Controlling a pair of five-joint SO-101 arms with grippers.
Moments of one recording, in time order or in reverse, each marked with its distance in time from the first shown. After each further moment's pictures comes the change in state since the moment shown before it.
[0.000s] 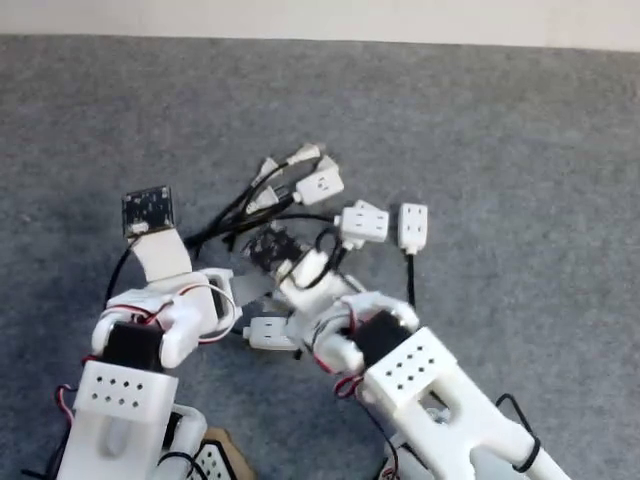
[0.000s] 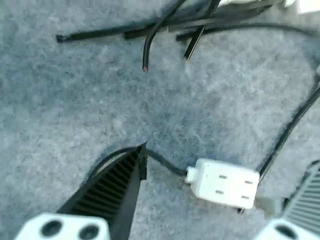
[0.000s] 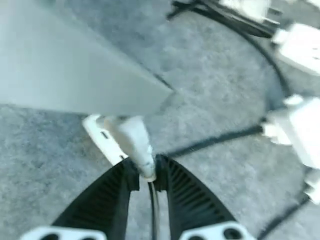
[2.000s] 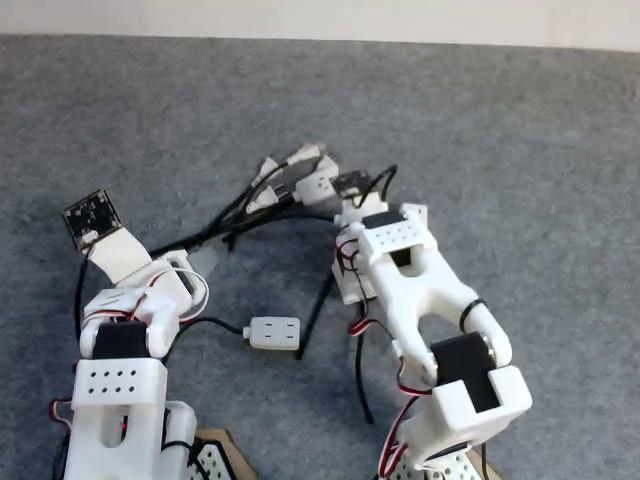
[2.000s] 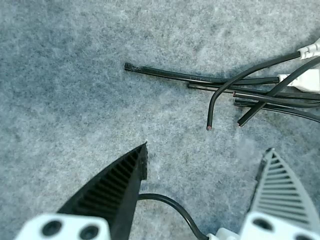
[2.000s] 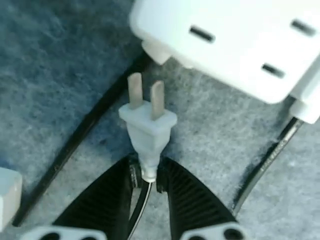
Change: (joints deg) left arm -13.6 0.3 7.4 -17.9 11.7; right arm 20.5 50.1 -23.0 5.4 -12.0
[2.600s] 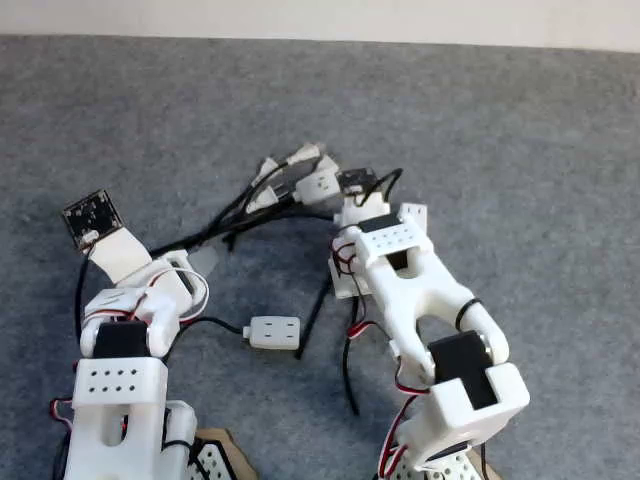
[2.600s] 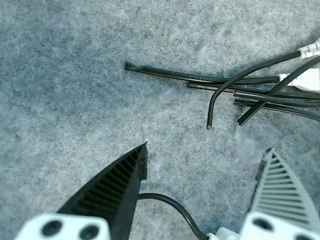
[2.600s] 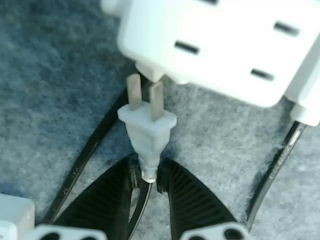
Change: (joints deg) left arm 0.0 0.0 0.0 0.0 0.0; right arm -0.8 2.2 0.7 -5.4 -7.3
